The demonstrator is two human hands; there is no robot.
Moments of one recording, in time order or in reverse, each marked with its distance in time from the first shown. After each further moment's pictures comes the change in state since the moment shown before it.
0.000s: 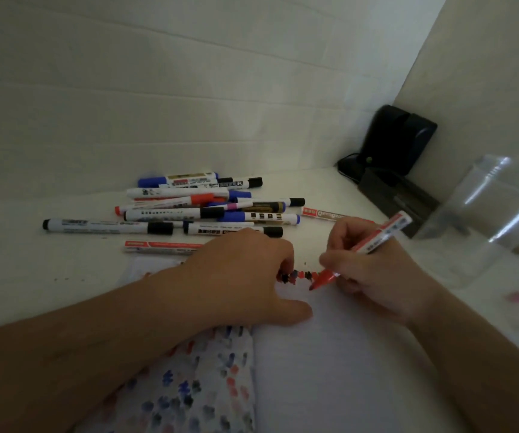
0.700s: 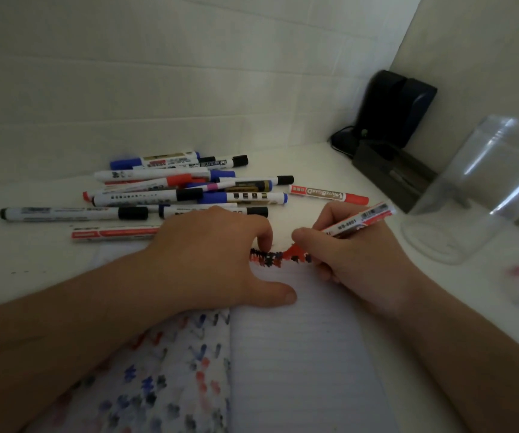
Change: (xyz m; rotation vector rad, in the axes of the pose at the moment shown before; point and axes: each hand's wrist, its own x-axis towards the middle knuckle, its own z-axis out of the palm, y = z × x) left_hand 0.005 0.003 -0.004 0.144 -0.039 -0.158; right_hand -0.004 0.006 0.012 -0.228 0.234 0.019
